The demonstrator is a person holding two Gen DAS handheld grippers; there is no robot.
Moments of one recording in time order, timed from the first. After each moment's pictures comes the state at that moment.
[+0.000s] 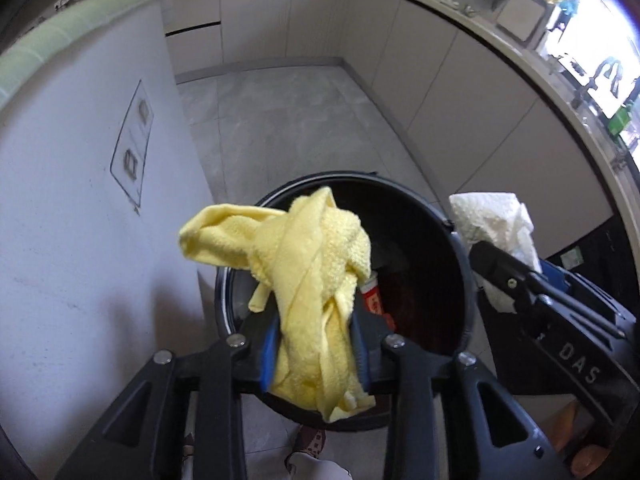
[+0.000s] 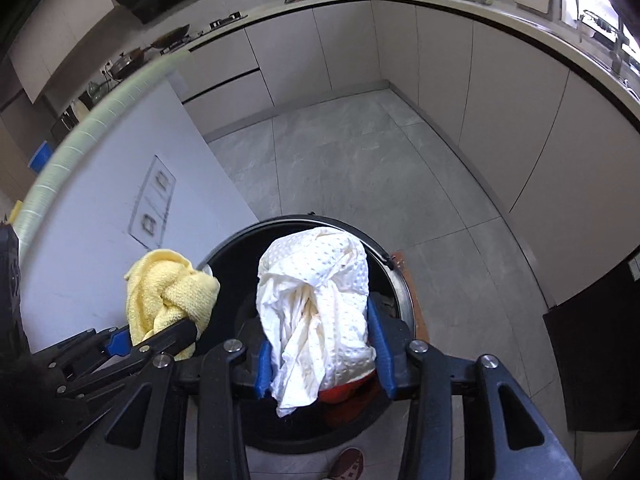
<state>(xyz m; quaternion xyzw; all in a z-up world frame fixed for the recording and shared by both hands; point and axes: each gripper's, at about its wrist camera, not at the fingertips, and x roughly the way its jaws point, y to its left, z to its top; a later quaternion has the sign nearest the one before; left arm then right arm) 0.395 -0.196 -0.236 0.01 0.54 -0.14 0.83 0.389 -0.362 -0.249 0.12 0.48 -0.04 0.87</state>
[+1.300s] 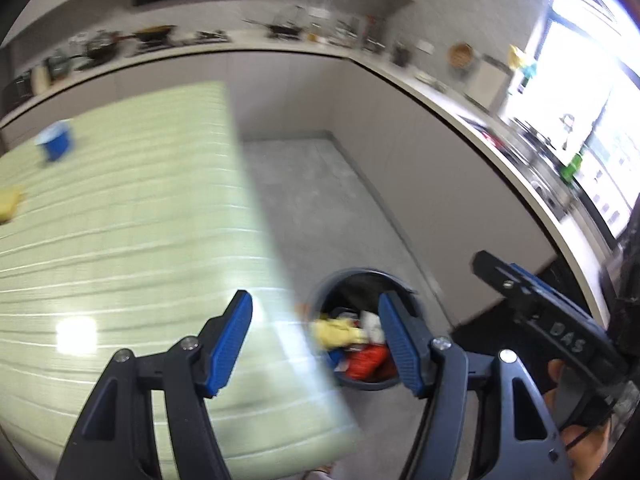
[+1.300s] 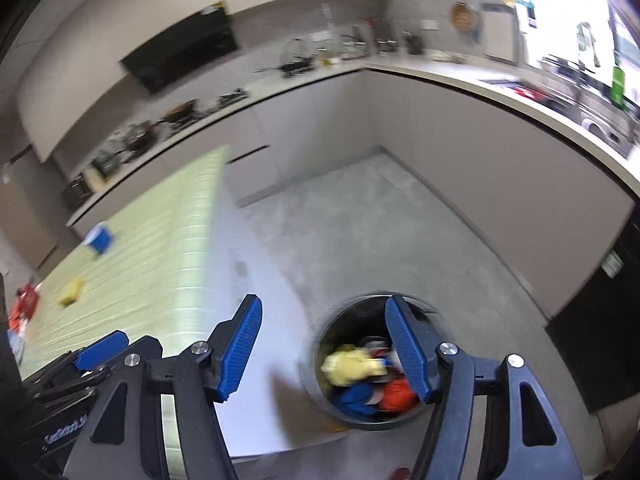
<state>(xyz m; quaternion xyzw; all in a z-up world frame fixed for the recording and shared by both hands) 0.356 -0.035 -0.042 -0.02 0.43 -0.17 0.88 0.354 -0.237 -0.045 0.16 0.37 -0.07 0.91</state>
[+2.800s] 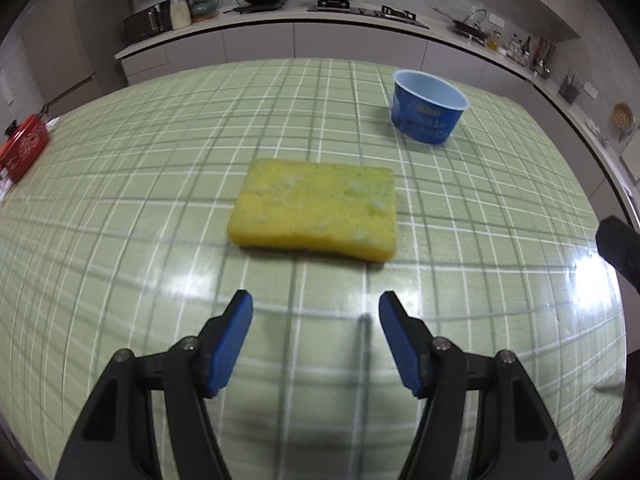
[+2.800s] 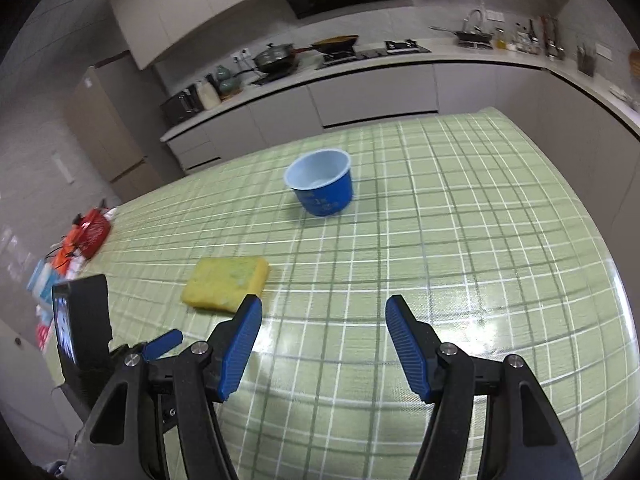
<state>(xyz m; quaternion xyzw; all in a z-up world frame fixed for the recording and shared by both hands) 0.525 0.369 -0.105 -0.03 0.49 0.03 0.87 0.596 0.207 -0.068 0.10 0.42 0.12 0.89</state>
